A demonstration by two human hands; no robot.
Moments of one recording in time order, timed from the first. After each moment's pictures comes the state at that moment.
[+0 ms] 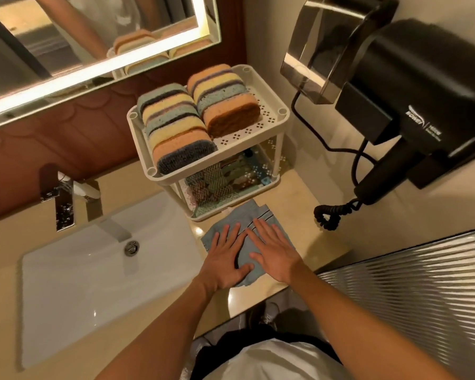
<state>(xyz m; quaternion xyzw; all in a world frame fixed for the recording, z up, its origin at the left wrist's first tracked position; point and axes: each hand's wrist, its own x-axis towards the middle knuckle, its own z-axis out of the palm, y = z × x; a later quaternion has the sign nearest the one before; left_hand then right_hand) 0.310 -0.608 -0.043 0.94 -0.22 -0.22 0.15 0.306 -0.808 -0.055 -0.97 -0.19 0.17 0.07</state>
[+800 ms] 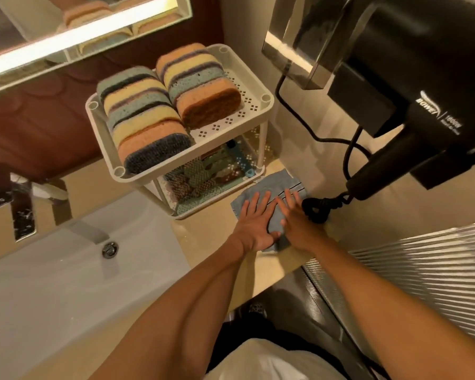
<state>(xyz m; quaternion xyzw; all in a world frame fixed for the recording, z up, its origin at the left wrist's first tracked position) 0.376 -0.726 -0.040 0.91 -0.28 -0.27 0.12 0.343 -0.887 -0.048 -0.96 -0.01 0.23 0.15</state>
